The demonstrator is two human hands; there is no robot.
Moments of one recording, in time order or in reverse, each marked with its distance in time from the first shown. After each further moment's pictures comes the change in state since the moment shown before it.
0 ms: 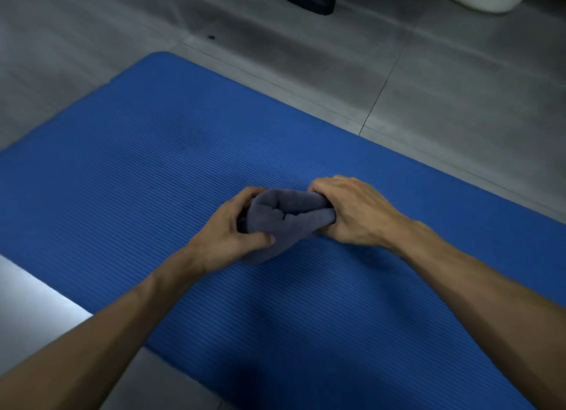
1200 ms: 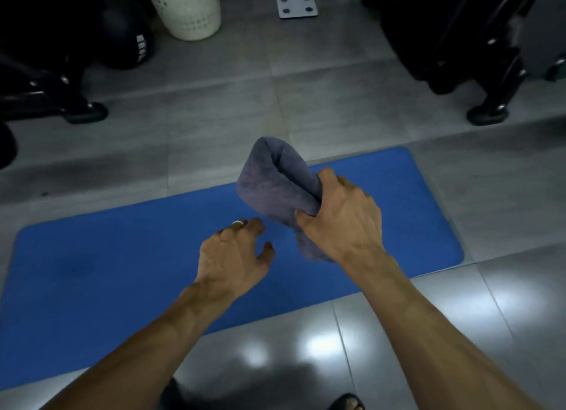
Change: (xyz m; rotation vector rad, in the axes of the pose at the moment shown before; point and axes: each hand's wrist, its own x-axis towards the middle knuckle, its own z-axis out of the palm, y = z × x) left_hand -0.102 0.586 0.324 1.119 -0.375 0.166; right_hand -0.508 -0.088 -0.478 0.132 0.476 1.124
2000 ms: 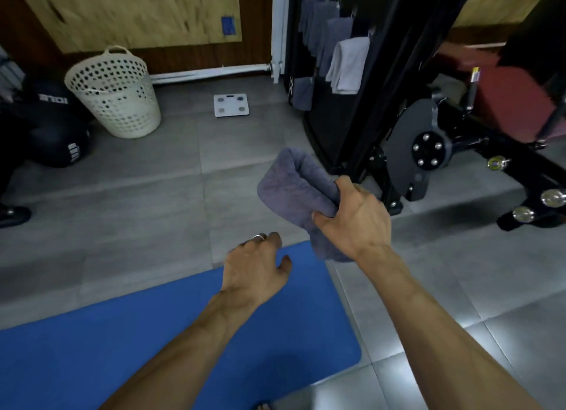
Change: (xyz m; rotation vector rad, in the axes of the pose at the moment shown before) left_hand 0.246 0.413 -0.154 -0.036 0.047 0.123; right_hand 0.241 0.277 -0.354 -0.022 0.150 0.117
